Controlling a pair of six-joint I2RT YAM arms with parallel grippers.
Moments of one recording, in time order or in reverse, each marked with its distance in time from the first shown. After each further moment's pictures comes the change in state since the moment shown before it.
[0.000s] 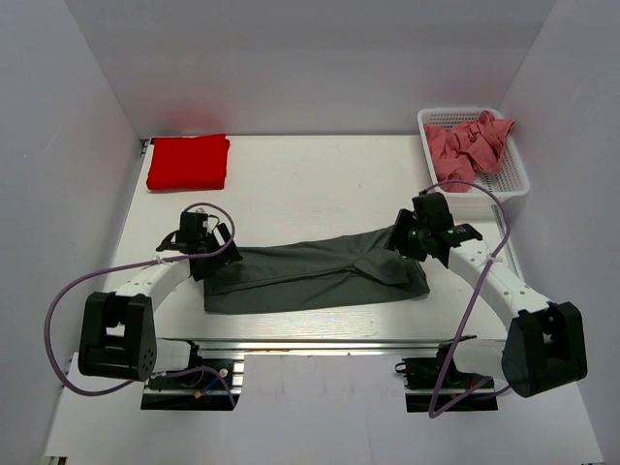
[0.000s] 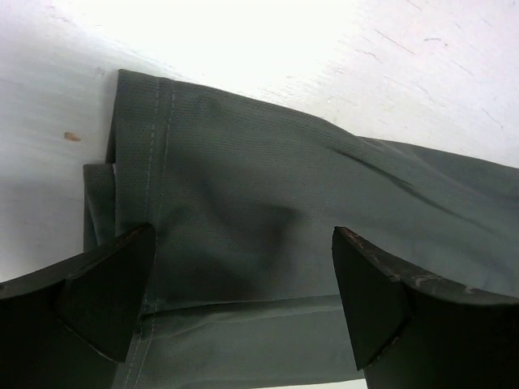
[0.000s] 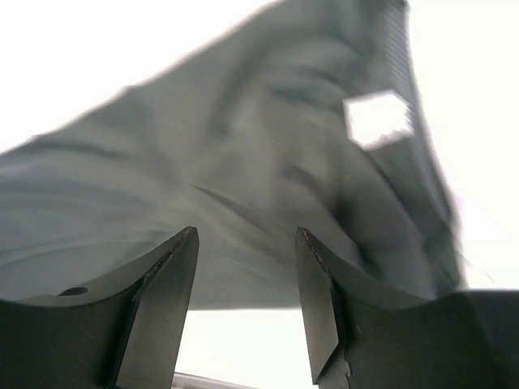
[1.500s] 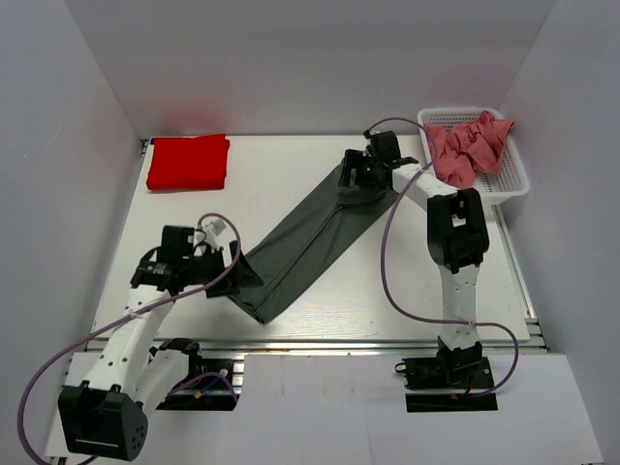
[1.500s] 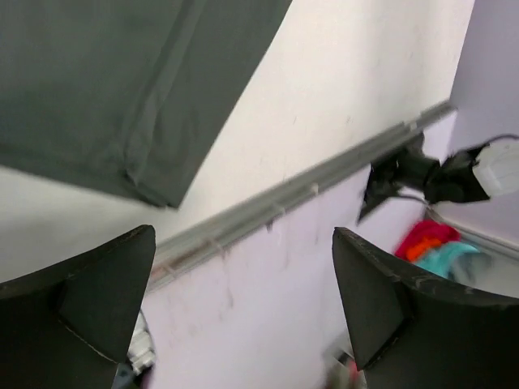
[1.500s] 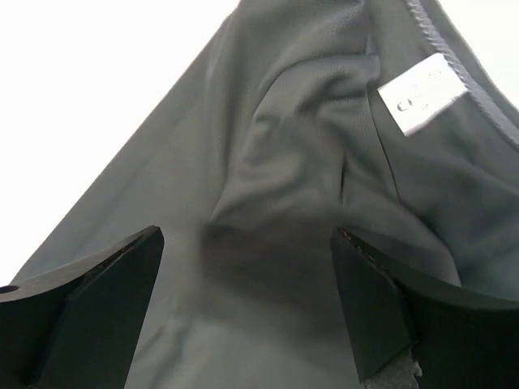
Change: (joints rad) left arm -0.020 -0.408 -0.024 -0.432 0.626 0.122; right arm -0.010 0.999 0.900 0.275 -0.199 -0.276
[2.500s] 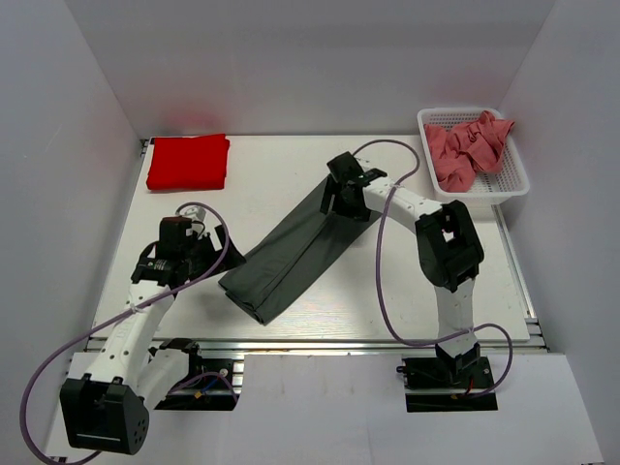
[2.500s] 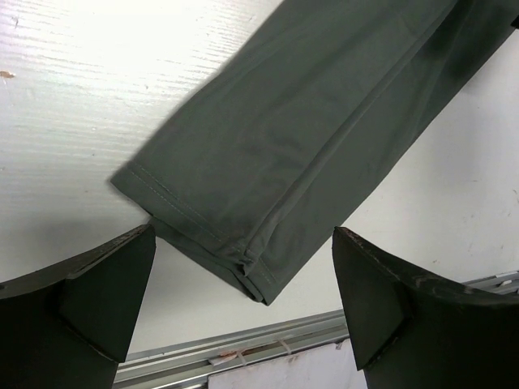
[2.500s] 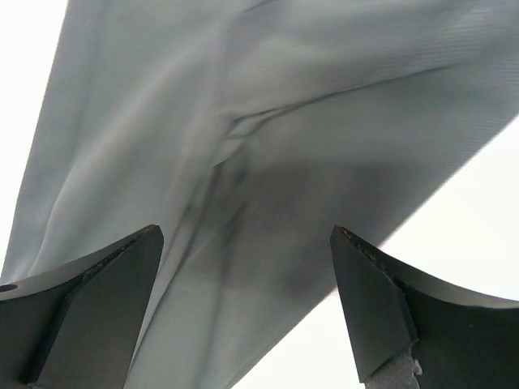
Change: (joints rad) left arm 0.013 0.014 0.068 0.148 -0.438 -0.032; right arm 0.266 -0.178 -0.121 -0.325 0.388 0.360
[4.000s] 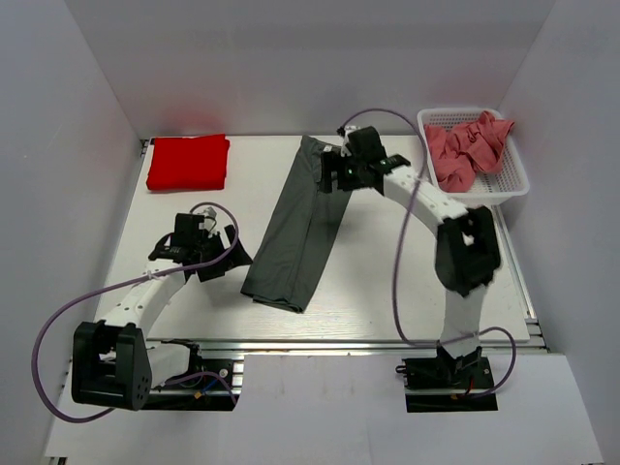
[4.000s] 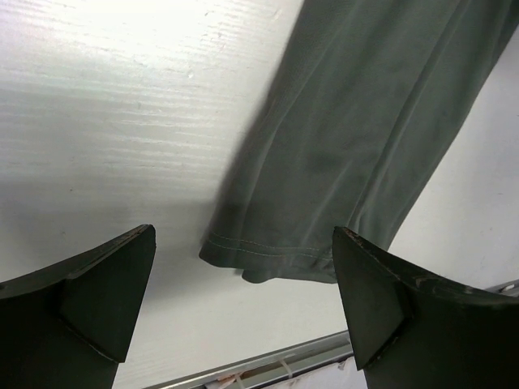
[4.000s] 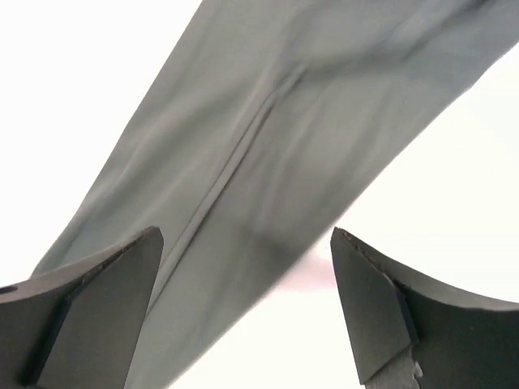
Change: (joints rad) left arm -0.009 0.243 -0.024 0.162 0.029 -0.021; right arm -0.108 0.003 0.150 0.153 -0.321 -0.451
